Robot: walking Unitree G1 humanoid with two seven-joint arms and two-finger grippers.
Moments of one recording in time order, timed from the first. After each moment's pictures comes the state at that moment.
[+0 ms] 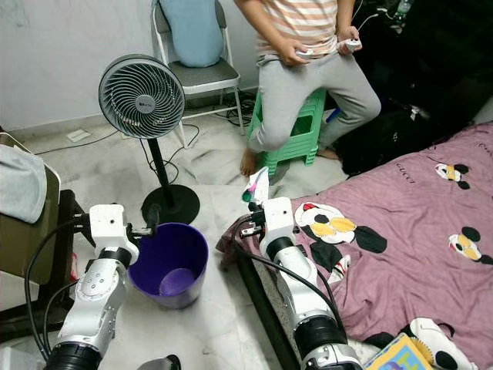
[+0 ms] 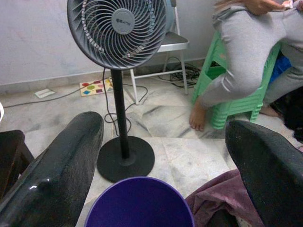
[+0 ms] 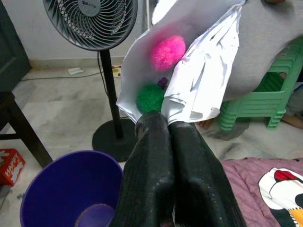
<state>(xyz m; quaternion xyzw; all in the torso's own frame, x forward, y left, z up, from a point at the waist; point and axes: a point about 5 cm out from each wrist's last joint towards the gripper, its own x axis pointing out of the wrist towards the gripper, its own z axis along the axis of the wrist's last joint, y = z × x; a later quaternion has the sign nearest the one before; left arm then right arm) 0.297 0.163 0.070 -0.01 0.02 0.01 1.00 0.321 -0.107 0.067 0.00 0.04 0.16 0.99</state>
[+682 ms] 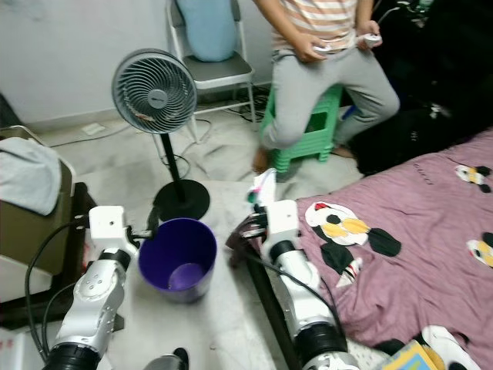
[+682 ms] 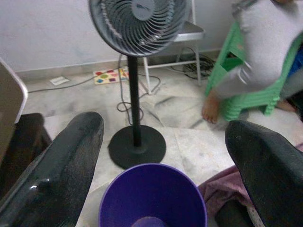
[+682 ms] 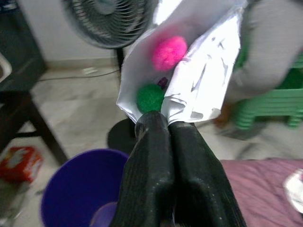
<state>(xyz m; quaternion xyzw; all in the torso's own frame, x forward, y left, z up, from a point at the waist) 0.296 0.165 0.069 -0.01 0.03 0.00 1.00 0.314 -0.104 0.065 0.01 0.04 0.16 0.99</state>
